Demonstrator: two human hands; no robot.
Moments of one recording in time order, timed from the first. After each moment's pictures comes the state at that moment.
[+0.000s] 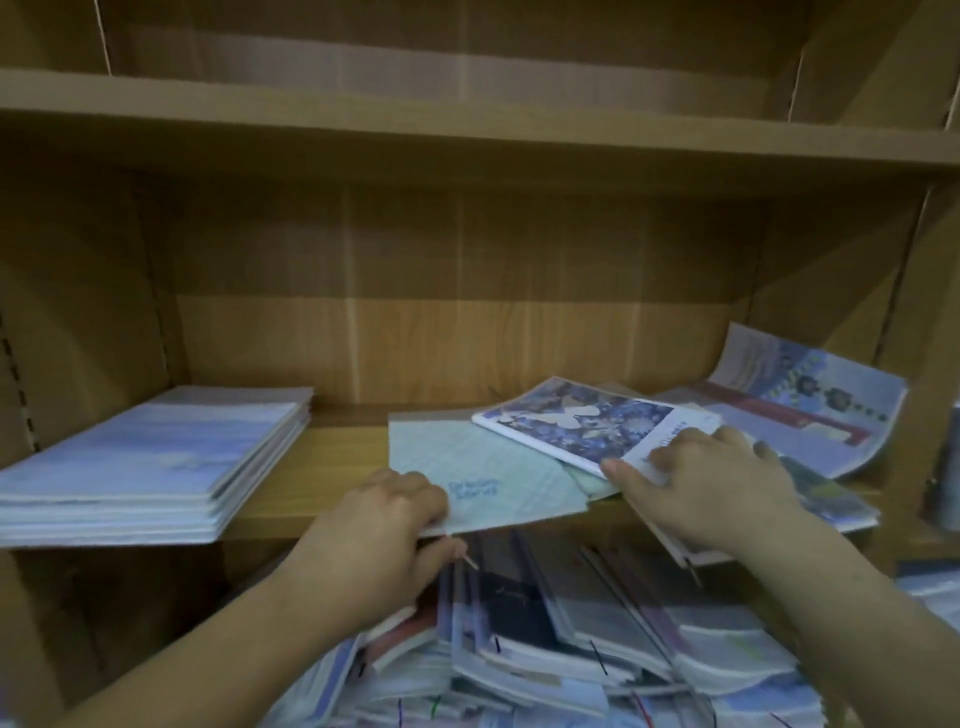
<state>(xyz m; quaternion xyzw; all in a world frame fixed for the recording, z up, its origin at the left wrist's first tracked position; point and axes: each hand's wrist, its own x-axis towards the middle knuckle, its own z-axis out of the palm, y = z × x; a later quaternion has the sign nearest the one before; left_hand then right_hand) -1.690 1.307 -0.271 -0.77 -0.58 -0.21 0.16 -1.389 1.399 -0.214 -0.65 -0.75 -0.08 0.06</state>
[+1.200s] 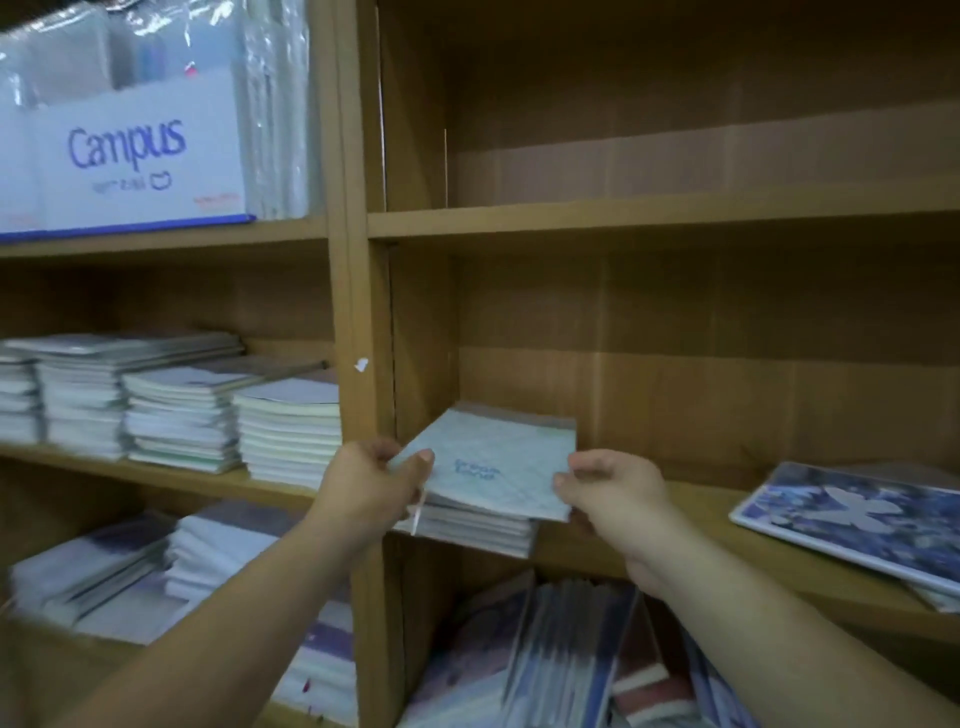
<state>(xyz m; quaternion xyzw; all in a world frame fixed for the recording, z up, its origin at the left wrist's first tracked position) -1.870 1.166 -0.200 -0.33 -0.76 -0.55 -0.04 -1.682 1.316 -0.214 -0.32 -0.67 0.53 0.41</state>
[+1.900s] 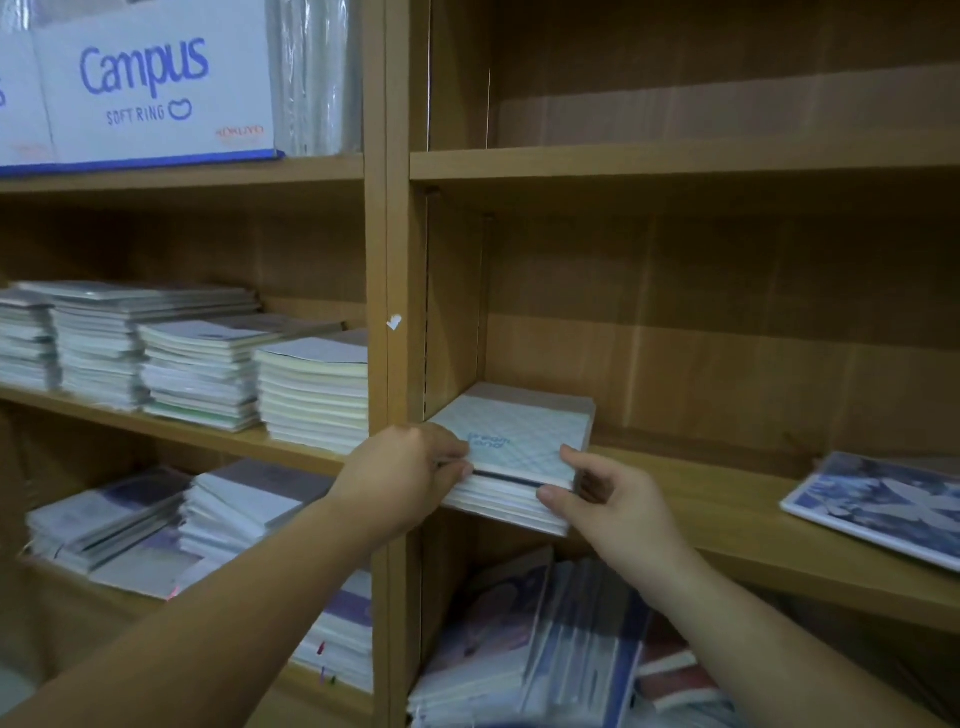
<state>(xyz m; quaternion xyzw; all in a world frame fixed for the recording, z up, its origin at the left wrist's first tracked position) -1.918 1.180 -0.233 -0.56 -0.77 -0.26 0.18 -1.719 1.328 -0.269 -0.26 -0.77 0.44 0.38</state>
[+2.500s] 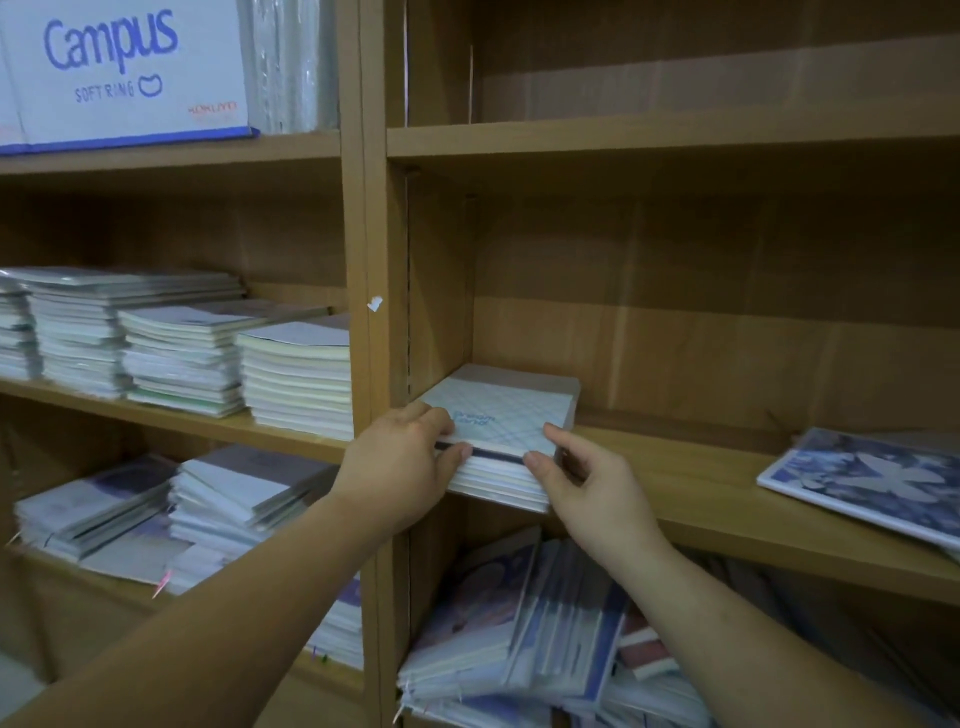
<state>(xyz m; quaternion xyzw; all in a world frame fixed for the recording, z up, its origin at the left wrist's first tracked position) -1.901 1.195 -0.246 -0.51 -0.80 -0.23 0.23 -1.722 1.326 -0.274 -0.28 -0.78 0.40 0.39</state>
